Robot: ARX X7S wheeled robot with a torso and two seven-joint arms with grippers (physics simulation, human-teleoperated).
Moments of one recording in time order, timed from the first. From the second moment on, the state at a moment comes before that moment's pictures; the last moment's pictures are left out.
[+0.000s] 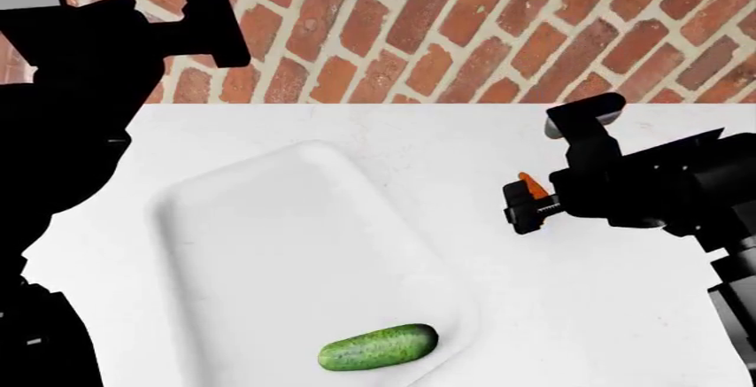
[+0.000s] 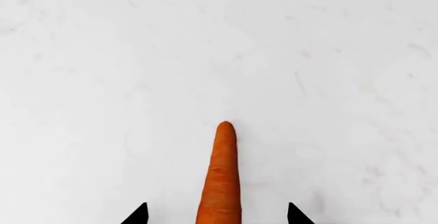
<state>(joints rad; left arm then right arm) -1.08 -0.35 -0.04 0.31 -0.83 -1.20 -0.40 1.30 0.56 -0.82 0.51 0.88 1.17 -0.03</state>
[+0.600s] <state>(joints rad) -1.08 -0.36 -0.03 0.30 -0.84 -1.19 -0.41 1.28 0.57 -0.83 0.47 0.88 1.14 -0.02</state>
